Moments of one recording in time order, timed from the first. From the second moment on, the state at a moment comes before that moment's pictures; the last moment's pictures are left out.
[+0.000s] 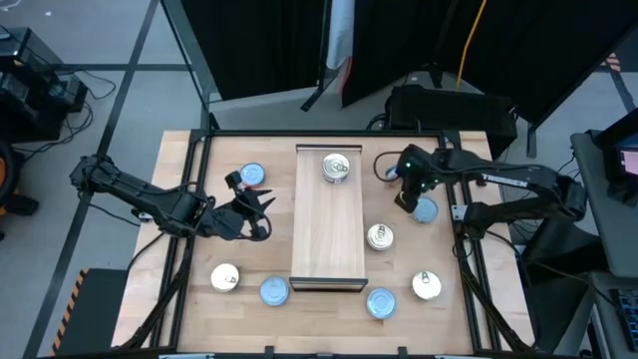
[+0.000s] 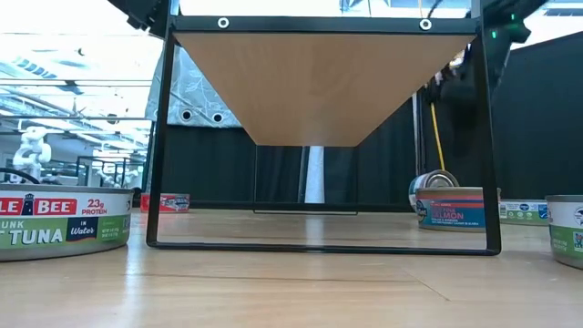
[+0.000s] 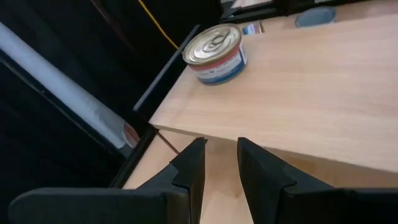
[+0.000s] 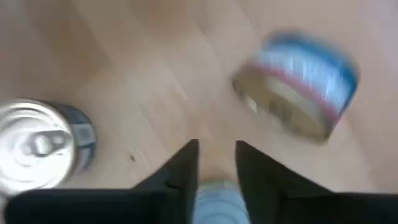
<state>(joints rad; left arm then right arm) -0.35 1.10 0.86 -0.43 -0.88 -0.12 -0.44 1.13 0.81 -0.88 0.03 0.13</state>
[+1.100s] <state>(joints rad) -0.35 1.10 0.86 -0.41 -0.92 -0.12 -0.66 1.51 1.02 -0.89 0.10 -0.85</state>
